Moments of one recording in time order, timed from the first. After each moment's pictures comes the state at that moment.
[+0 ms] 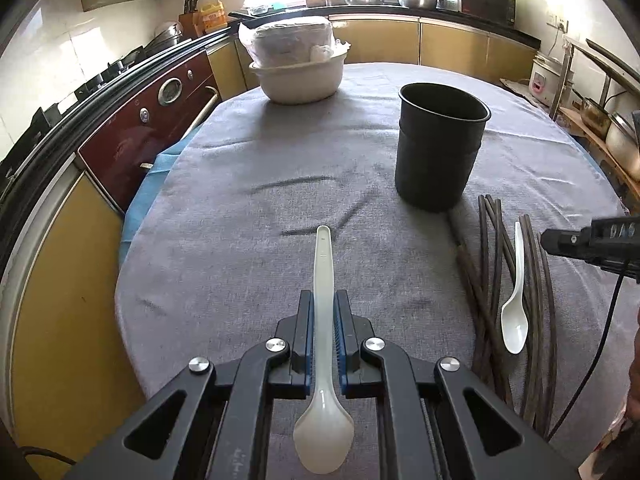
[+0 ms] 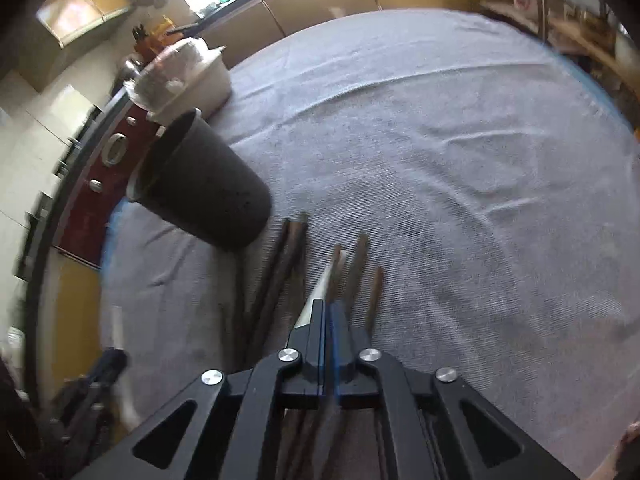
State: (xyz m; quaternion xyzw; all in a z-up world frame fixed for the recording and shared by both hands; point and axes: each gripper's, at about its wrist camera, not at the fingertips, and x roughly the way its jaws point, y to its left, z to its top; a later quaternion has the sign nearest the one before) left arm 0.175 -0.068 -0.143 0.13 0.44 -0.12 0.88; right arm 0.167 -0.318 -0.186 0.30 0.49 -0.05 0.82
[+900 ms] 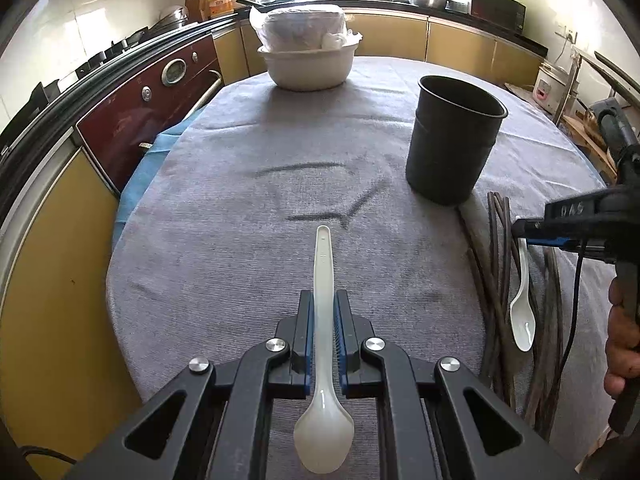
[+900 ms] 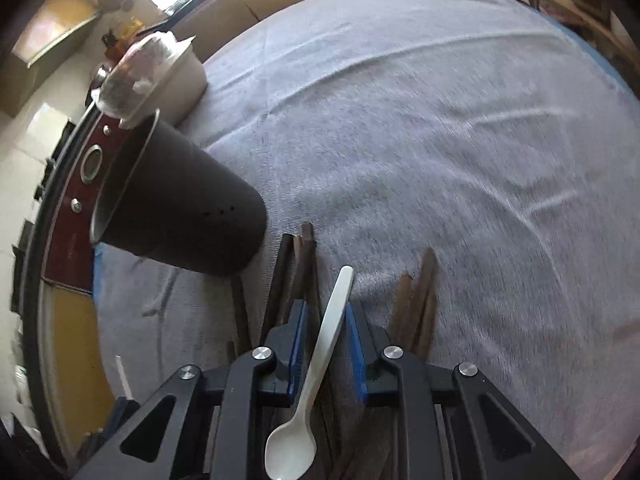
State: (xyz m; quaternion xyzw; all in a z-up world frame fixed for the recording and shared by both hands) left arm 0.183 -0.054 -0.153 0.10 0.46 -0.13 0.88; right arm 0.225 -0.300 -0.207 0.27 0.53 -0.10 0.80
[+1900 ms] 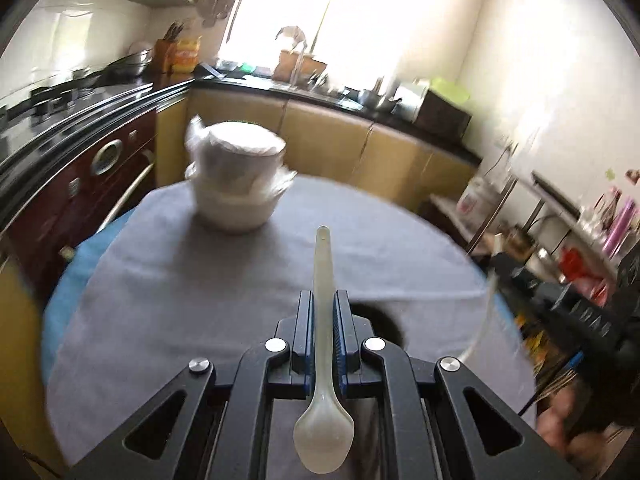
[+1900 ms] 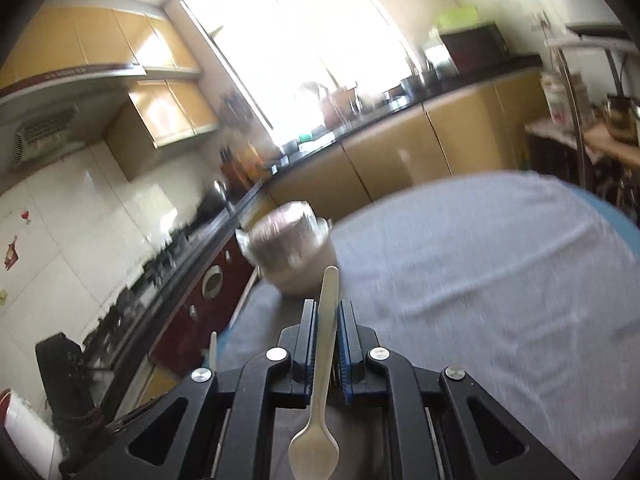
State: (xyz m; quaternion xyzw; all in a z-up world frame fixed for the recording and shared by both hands) left arm 0.272 -0.090 -0.045 -0.07 0.34 -0.28 0.90; right arm 0.197 -0.295 -0.044 0.26 0.20 -0.03 0.94
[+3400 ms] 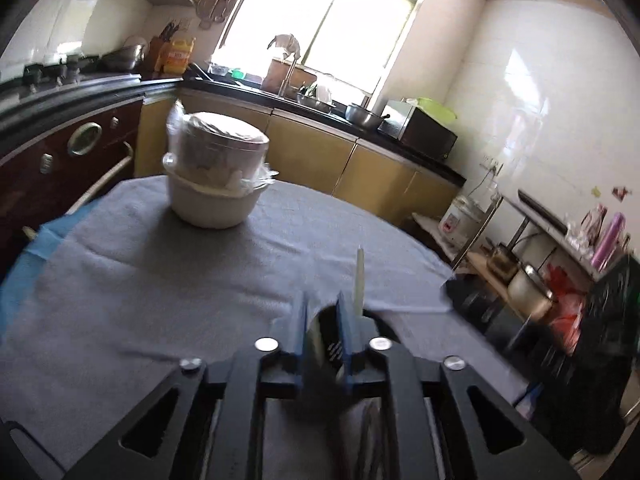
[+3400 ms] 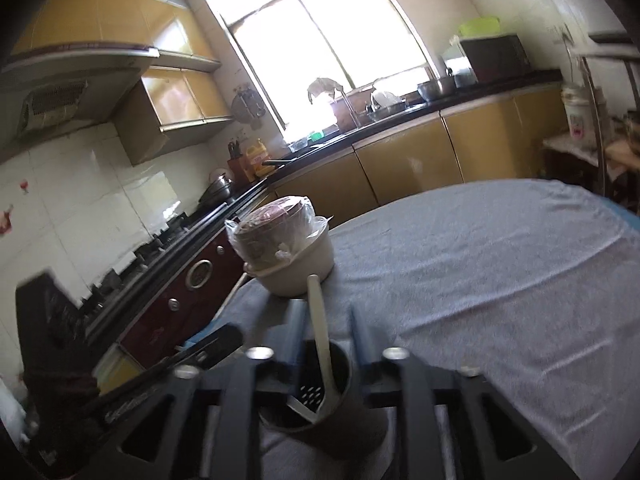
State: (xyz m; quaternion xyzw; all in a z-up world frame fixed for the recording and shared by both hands) left arm 0.269 -0.090 -0.092 -0.10 0.31 -0.30 0.90; right arm 0.222 -0.301 -0.099 0.25 0.20 -0.01 0.95
